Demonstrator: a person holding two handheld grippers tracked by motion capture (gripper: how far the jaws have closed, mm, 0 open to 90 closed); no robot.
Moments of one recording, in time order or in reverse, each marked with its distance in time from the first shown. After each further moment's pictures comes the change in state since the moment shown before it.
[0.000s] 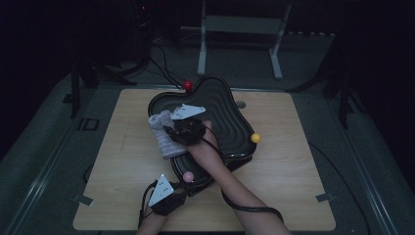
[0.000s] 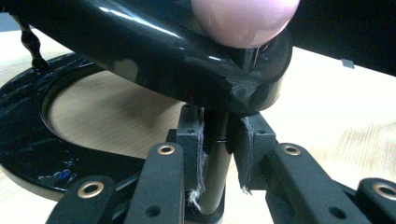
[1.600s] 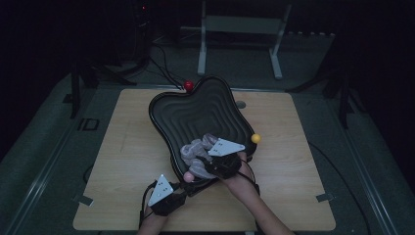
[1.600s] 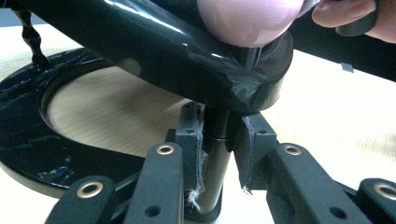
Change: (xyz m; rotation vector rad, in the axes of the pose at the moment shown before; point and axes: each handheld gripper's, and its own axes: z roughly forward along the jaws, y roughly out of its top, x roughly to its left) left arm -0.001 -0.001 0.000 -0.003 0.001 -0.025; right arm -0.003 -0.101 -0.072 0.021 -0.017 -0.027
